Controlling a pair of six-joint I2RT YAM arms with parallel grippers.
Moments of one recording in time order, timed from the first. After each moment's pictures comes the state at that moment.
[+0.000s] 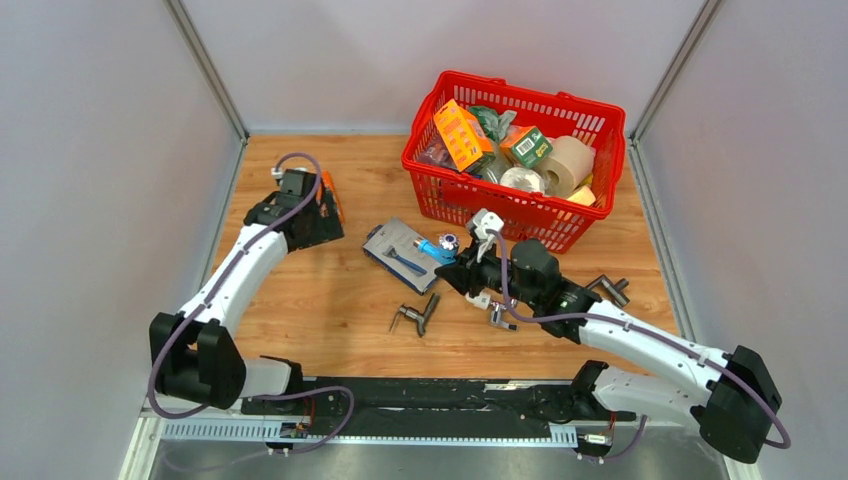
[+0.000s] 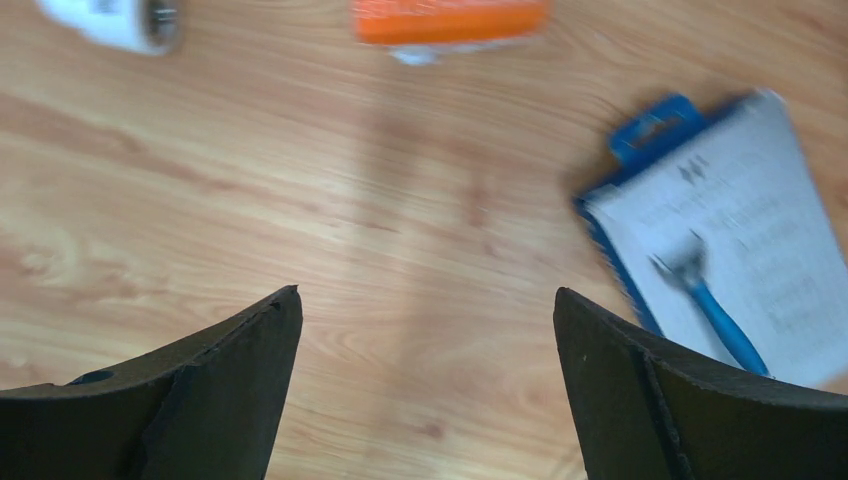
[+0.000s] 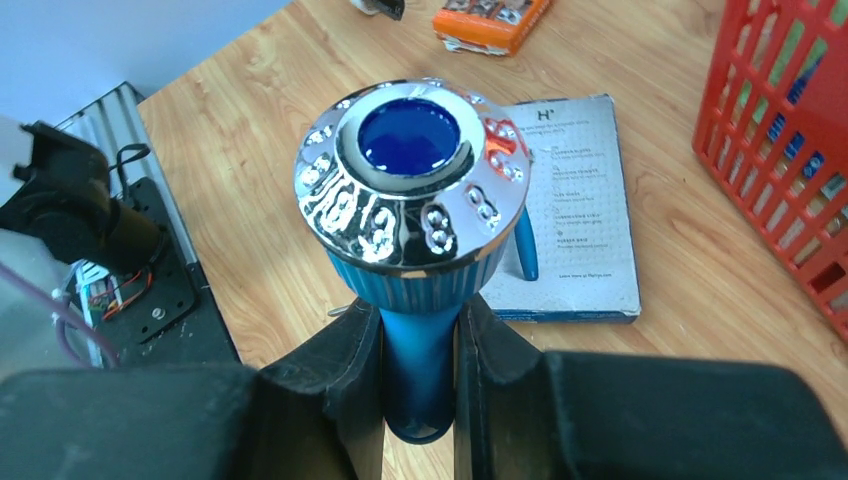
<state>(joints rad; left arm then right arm) -0.28 1.31 1.09 -0.74 -0.25 -0.47 0.86 1.02 0.64 0.18 -0.15 0.22</state>
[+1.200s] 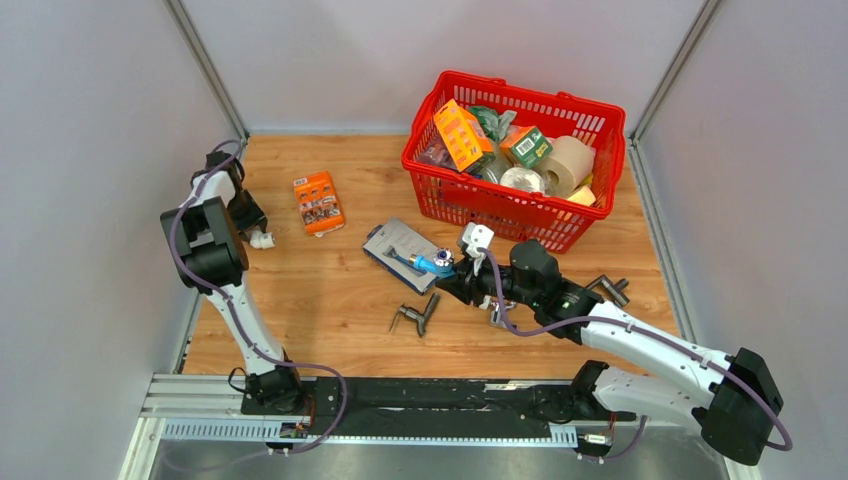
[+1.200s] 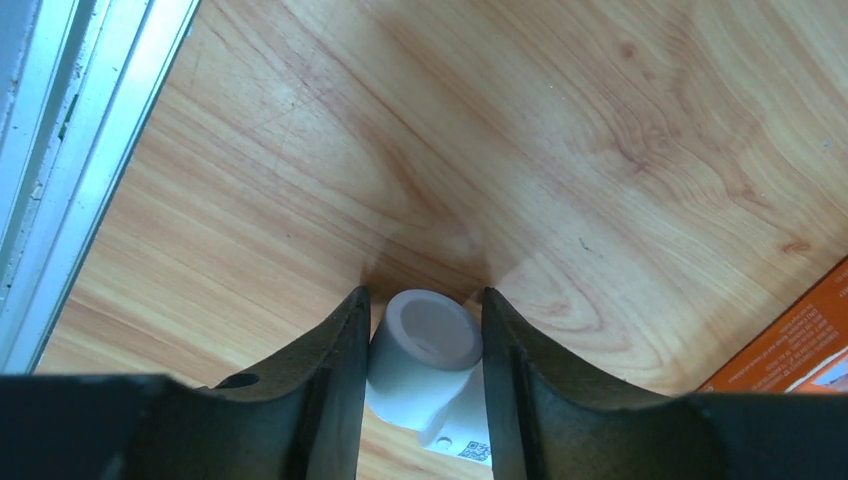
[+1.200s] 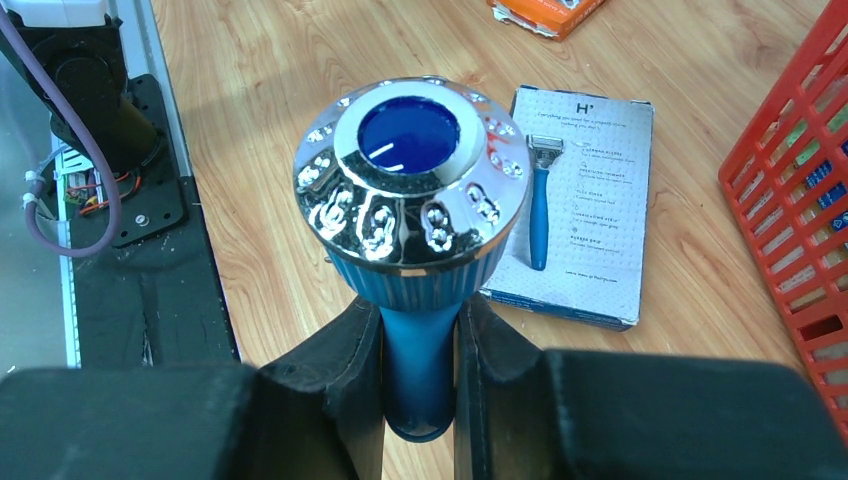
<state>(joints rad) 0.36 2.10 1.58 -0.77 -0.07 -0.33 0.86 1.00 0.64 0.11 -0.30 0.01</state>
